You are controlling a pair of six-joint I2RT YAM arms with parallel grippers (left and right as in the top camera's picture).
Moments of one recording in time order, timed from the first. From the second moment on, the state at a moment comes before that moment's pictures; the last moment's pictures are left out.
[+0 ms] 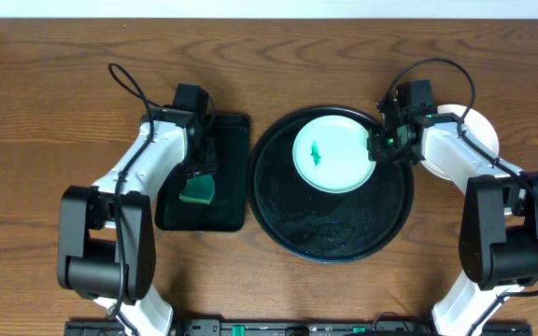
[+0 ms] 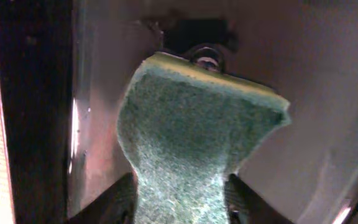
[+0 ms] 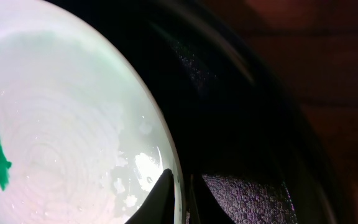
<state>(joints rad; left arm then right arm) -0.15 1.83 1.19 -0.84 -0.06 -0.32 0.12 1.91 1.17 -0.51 -0.21 0.15</state>
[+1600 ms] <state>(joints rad) -0.15 1.87 1.14 -0.76 -0.03 -0.30 0.12 1.91 1.17 -0.51 -0.21 0.15</state>
